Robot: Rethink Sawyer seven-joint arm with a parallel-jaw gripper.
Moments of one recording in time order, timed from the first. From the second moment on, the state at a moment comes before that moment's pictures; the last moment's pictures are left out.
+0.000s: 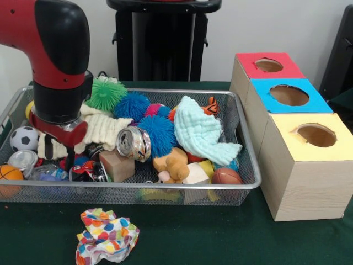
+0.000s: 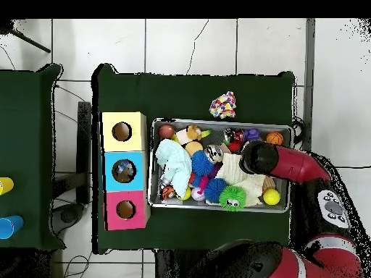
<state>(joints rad) -0.54 -0.36 0.00 1.35 -0.30 0.48 1.99</state>
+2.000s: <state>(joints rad) -0.58 -0.36 0.05 1.38 -0.30 0.45 1.99</state>
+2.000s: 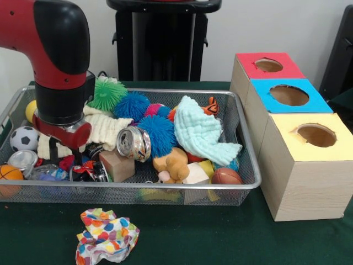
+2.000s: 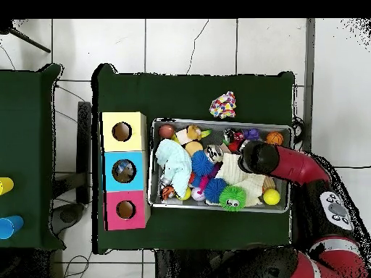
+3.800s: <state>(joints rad) -0.61 -0.44 0.05 1.40 -0.33 0.38 1.99</state>
